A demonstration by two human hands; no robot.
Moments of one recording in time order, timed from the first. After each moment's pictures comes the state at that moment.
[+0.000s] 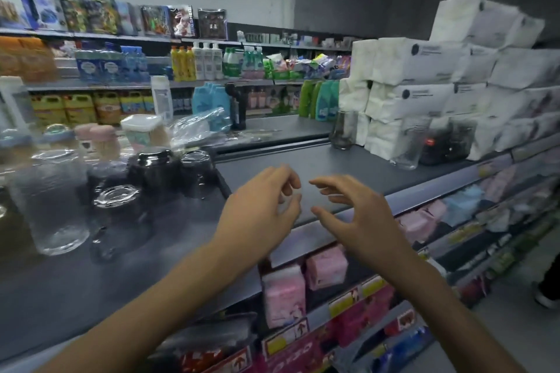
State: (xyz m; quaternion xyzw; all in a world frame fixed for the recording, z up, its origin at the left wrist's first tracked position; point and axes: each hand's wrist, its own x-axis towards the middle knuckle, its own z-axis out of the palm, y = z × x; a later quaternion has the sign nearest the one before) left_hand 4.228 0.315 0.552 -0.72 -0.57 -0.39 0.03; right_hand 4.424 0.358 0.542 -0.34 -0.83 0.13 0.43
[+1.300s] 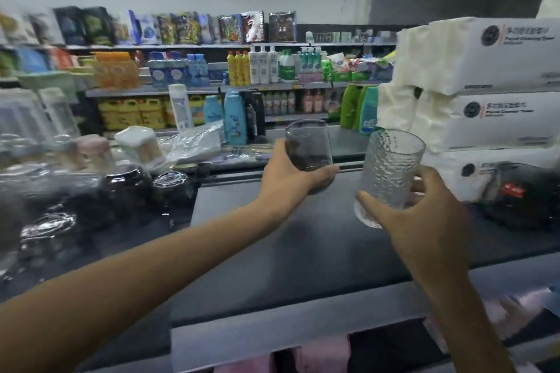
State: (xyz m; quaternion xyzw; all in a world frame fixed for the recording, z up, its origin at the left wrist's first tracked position) left_hand 4.292 0.521 0.575 -0.47 -0.60 -0.61 -0.21; right_hand 4.484 0.549 0.551 -0.51 -0.68 0.15 0.51
